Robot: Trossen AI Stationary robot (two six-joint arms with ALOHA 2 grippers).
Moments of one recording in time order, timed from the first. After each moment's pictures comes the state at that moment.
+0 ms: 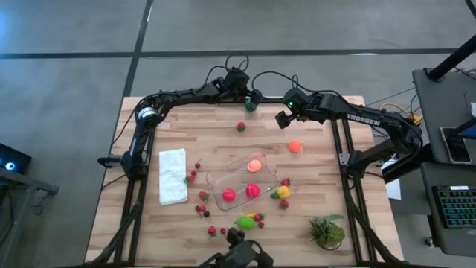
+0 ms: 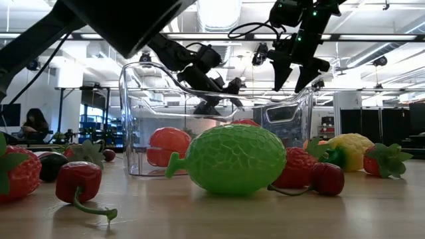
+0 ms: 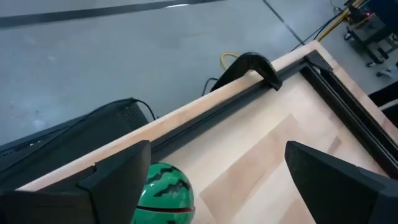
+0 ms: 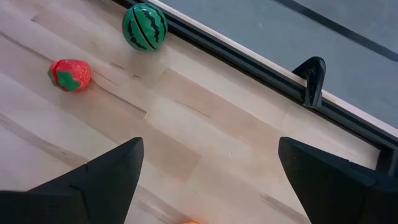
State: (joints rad) left arm 0.60 2.11 1.66 -0.10 0.03 -0.49; right arm -0.45 1.39 1.17 -0.82 0.36 0.46
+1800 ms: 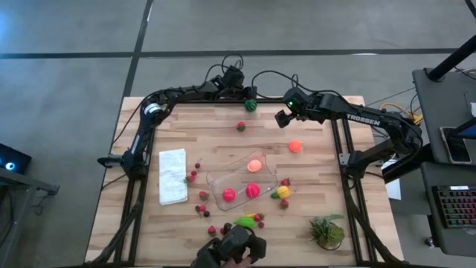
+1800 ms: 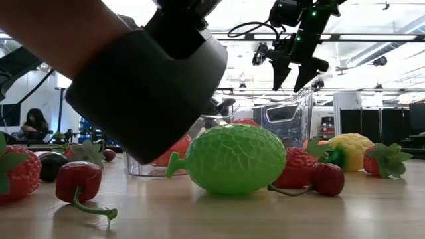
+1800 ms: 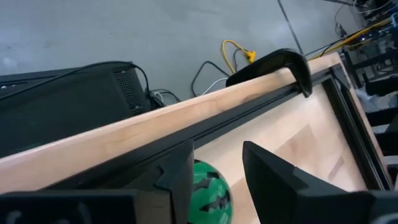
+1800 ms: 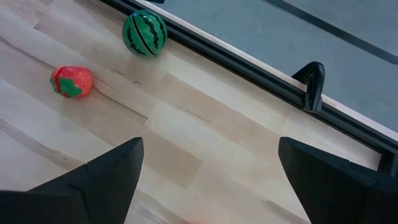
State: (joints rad) left arm 0.68 2.22 1.70 -0.09 0.17 -0.69; right arm -0.45 1.39 1.17 -0.80 0.37 0.46
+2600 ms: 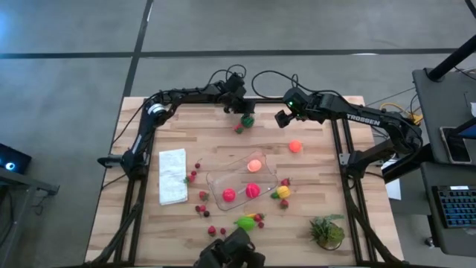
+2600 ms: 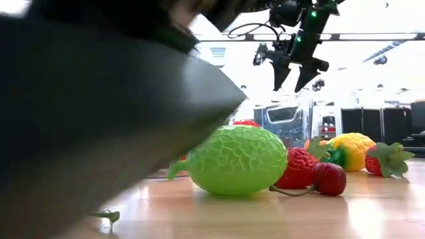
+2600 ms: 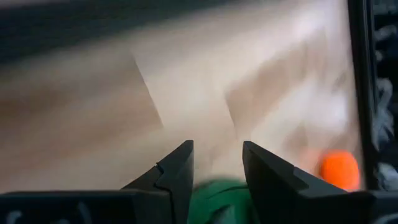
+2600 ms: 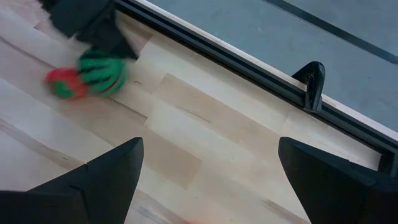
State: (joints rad) left arm 0.67 2.26 1.70 -0.30 0.46 -0.69; right arm -0.45 1.39 1.17 -0.80 0.37 0.46
